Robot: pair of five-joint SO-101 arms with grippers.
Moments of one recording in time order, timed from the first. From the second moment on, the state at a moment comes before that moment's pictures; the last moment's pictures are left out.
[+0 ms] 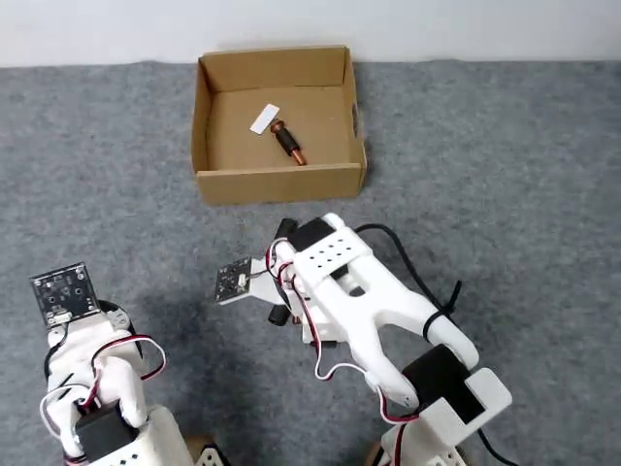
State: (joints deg) left arm -31.5 -101.3 85.4 66.6 1.1; right arm -37.7 4.1 21.8 82.2 54.3
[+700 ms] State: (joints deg) left arm -31.5 -101.3 85.5 66.6 0.7; right arm -39.6 15.5 19.5 72.6 54.3
